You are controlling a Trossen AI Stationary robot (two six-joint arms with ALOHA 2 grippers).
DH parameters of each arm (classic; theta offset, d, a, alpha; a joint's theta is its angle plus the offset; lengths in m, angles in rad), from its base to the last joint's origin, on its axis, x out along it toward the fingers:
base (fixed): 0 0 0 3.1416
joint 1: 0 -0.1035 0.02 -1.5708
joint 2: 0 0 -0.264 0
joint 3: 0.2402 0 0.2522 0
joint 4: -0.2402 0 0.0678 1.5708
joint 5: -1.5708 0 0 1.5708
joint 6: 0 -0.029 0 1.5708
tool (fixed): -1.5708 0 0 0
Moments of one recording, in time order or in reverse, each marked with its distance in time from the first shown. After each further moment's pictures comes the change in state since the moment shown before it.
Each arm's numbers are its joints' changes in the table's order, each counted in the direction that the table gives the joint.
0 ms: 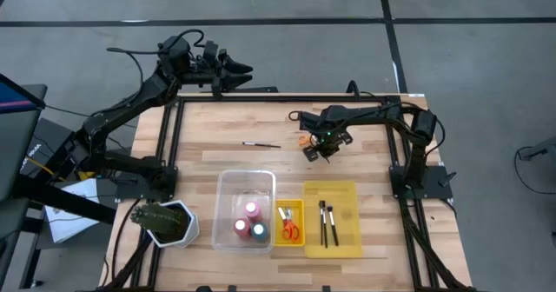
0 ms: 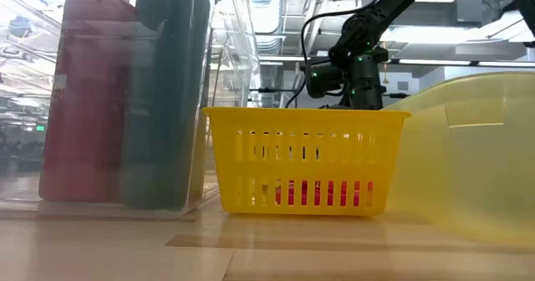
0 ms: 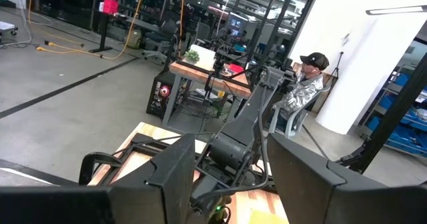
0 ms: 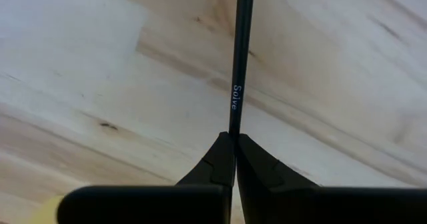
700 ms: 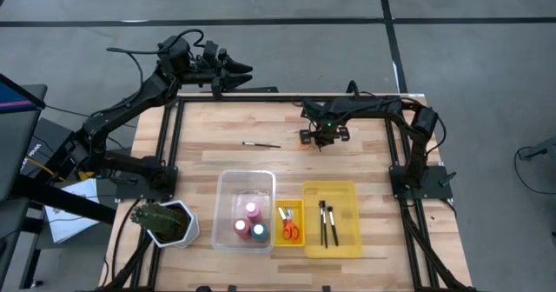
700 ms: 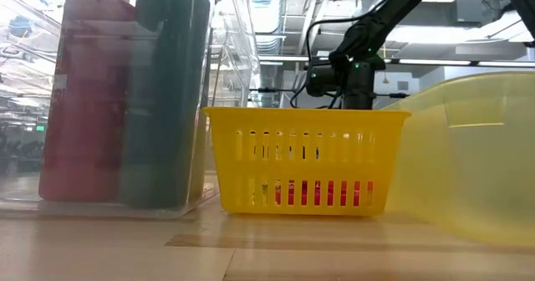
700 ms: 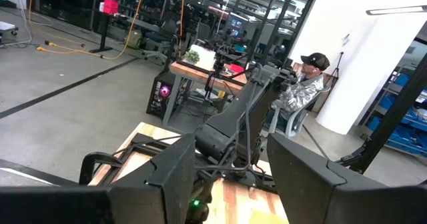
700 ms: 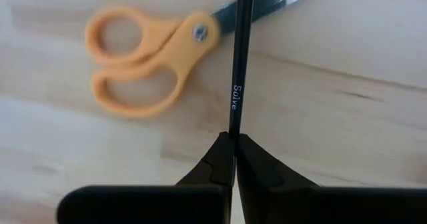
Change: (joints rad) left arm 0.000 0.000 0.000 0.000 0.000 0.000; right arm 0.091 -0.002 -0.001 0.151 0.008 -0.249
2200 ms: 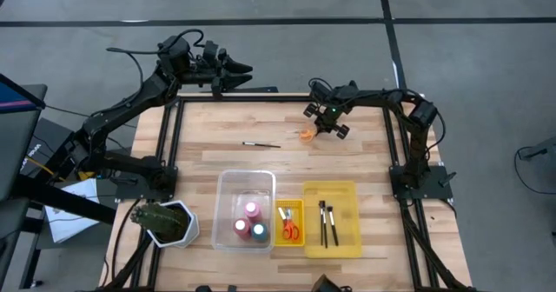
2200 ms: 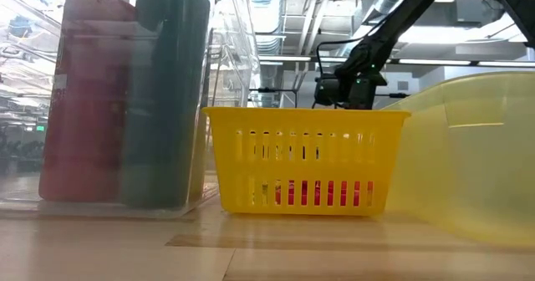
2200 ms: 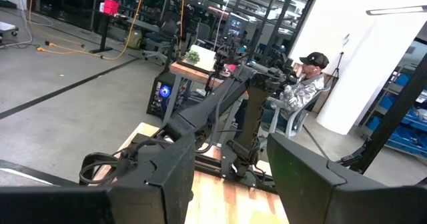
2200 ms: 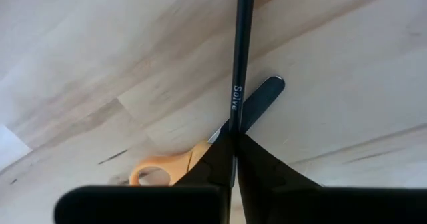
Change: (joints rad) left arm -0.002 0.001 0.000 0.001 0.000 0.000; right arm 0.185 -0.058 0.004 0.133 -0.040 -0.530
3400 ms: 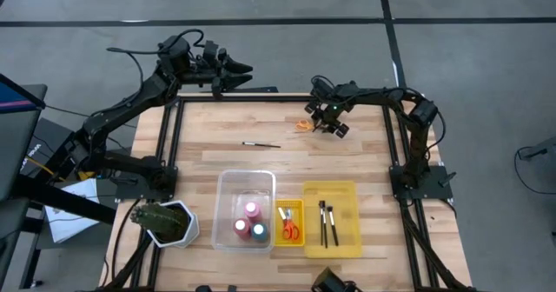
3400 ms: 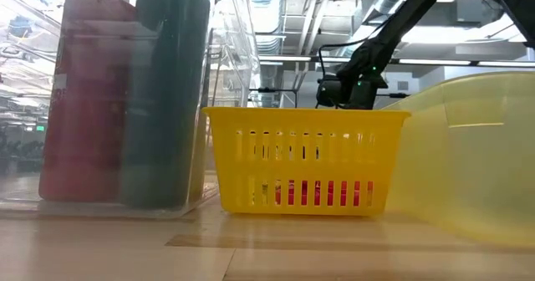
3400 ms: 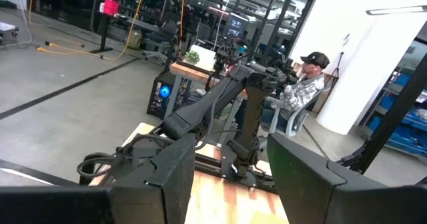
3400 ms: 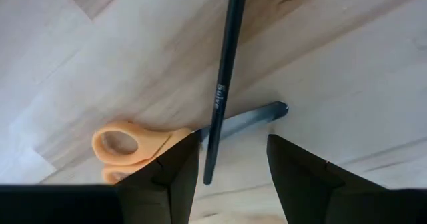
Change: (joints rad) left arm 0.000 -0.001 0.000 0.000 -0.001 -0.001; right arm 0.042 0.001 0.001 0.034 -0.017 -0.052
